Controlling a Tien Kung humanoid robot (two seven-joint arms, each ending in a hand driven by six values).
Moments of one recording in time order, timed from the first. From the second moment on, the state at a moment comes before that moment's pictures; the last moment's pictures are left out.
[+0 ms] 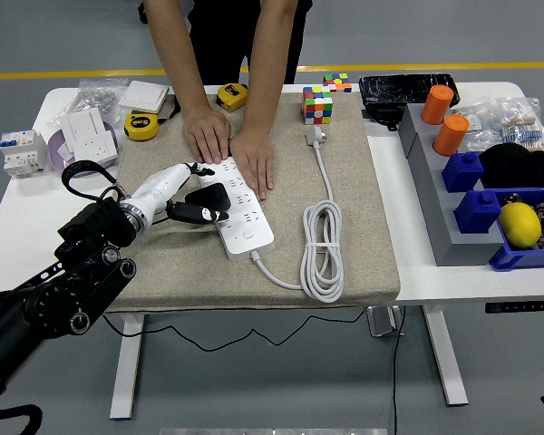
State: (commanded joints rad) left arm -0.55 0.12 -1.00 -0.91 1.91 0.04 0.10; right arm 0.16 -0.20 1.52 0.18 -1.53 -0.06 -0.06
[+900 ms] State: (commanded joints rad) left arm -0.57 0.09 -0.96 -0.87 2.01 0.13 0.12; right arm 0.17 -0.19 1.52 0.18 -1.53 -0.07 -0.06
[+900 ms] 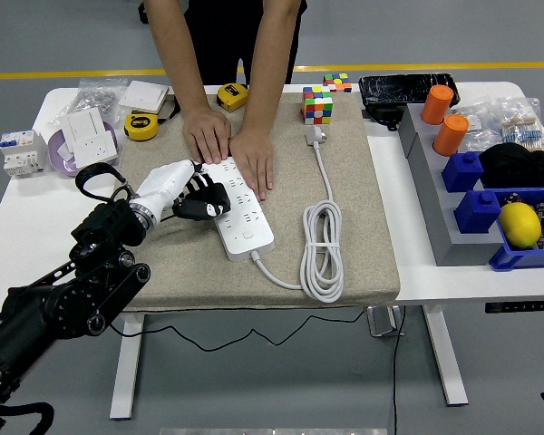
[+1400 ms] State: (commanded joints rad) left arm -0.55 0.10 -0.99 -0.90 2.02 0.14 0.11; right arm 0.17 -0.19 1.52 0.18 -1.52 -0.07 -0.06
